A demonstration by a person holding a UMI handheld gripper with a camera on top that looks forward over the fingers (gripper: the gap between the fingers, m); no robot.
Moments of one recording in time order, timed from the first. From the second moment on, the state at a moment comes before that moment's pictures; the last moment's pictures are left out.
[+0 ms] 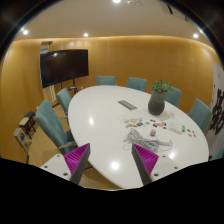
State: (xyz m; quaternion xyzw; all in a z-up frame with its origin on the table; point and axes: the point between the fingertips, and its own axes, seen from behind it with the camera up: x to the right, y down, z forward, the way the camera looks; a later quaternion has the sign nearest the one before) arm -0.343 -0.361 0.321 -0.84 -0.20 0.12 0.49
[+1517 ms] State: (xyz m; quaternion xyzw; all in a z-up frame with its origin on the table) arm -0.197 0.089 0.029 -0.88 0.01 -0.01 0.47
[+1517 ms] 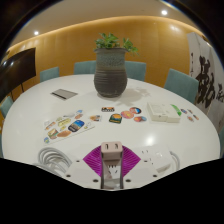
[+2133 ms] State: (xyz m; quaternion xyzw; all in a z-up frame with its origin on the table) arm 0.037 0.091 0.153 -0.83 0.02 -0.09 0.55
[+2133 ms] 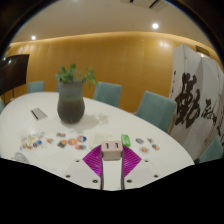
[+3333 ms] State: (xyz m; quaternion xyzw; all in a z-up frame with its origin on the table) arm 0.034 -0.248 0.200 -0.87 0.03 -0.10 0.49
